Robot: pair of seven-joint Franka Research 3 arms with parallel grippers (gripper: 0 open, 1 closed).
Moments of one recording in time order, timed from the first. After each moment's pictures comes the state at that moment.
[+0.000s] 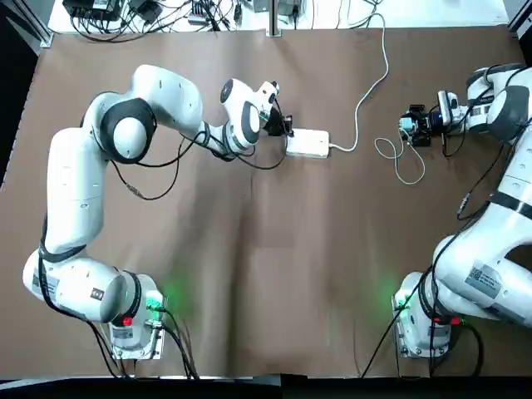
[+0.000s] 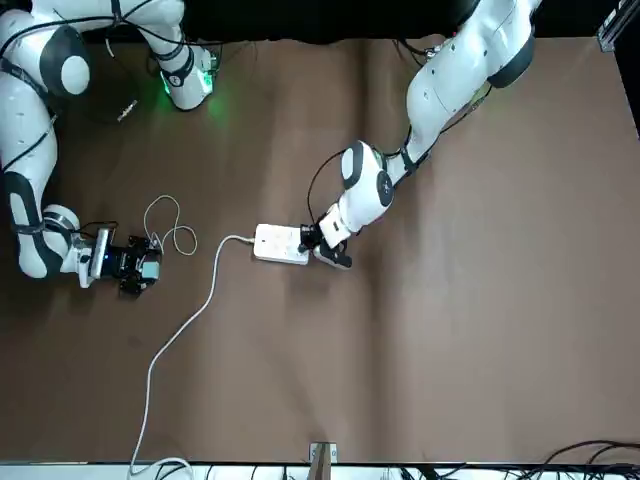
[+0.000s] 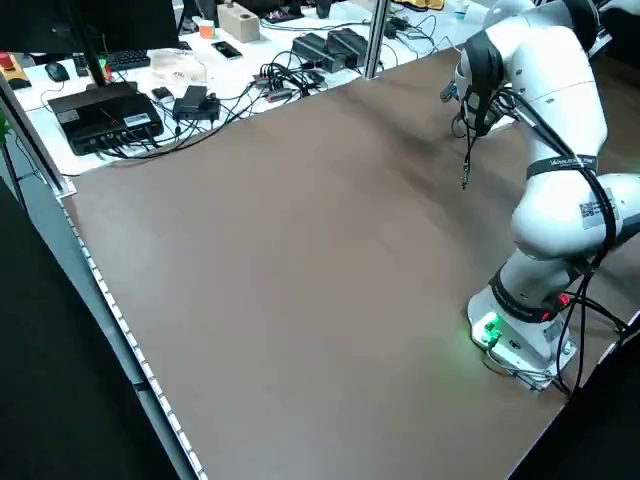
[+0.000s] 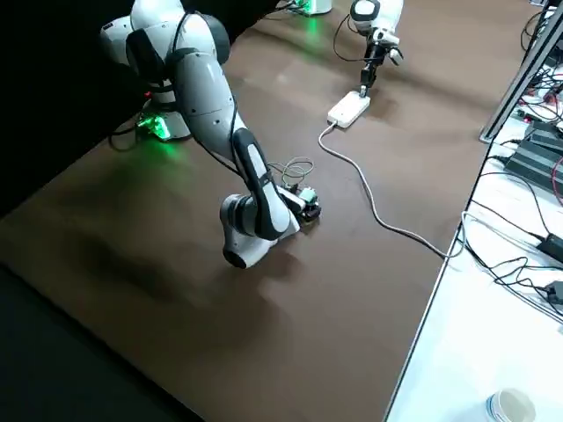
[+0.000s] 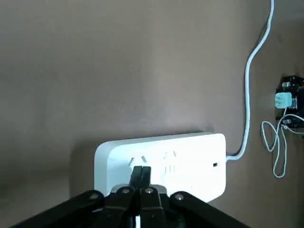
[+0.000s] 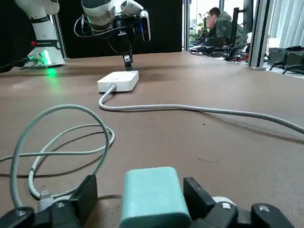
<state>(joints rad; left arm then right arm) -0.30 0.91 -0.63 -1.73 -0.62 3.06 0.07 -0.44 0.98 -0.09 -1.63 1.11 1.54 -2.67</state>
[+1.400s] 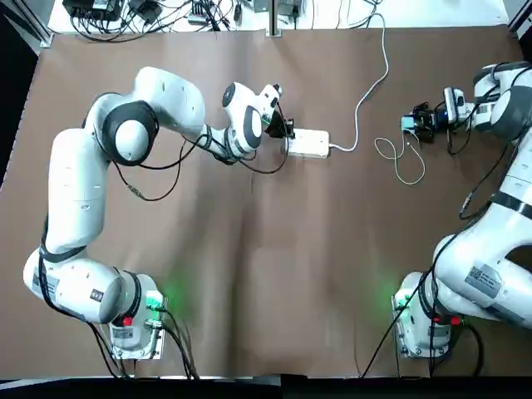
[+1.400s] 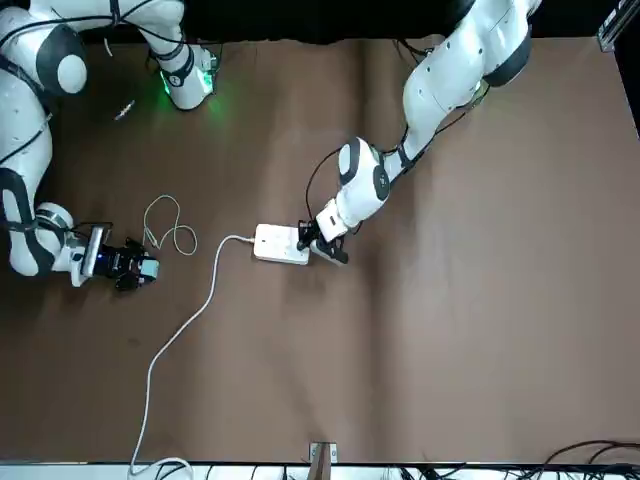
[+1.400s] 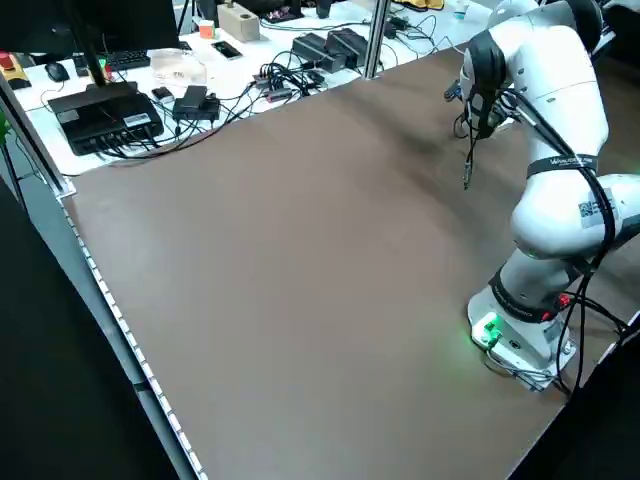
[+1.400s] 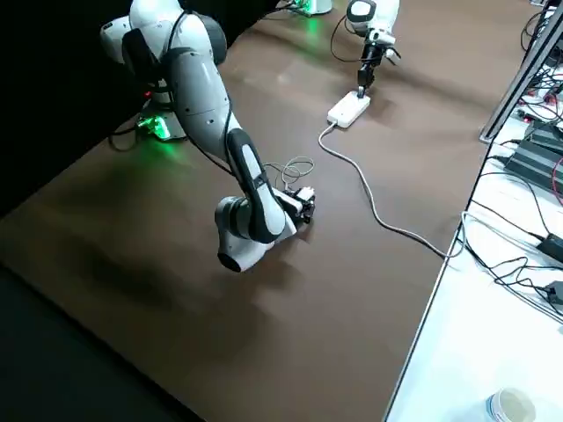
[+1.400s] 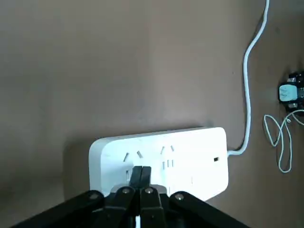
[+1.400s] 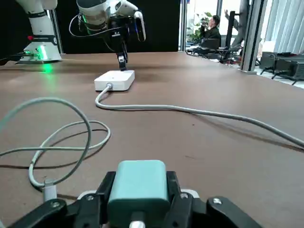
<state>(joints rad) -0.33 0.91 -0.63 -1.73 -0.62 3.10 0.10 -0.46 0.97 -0.09 -1.60 1.11 1.53 -2.67</state>
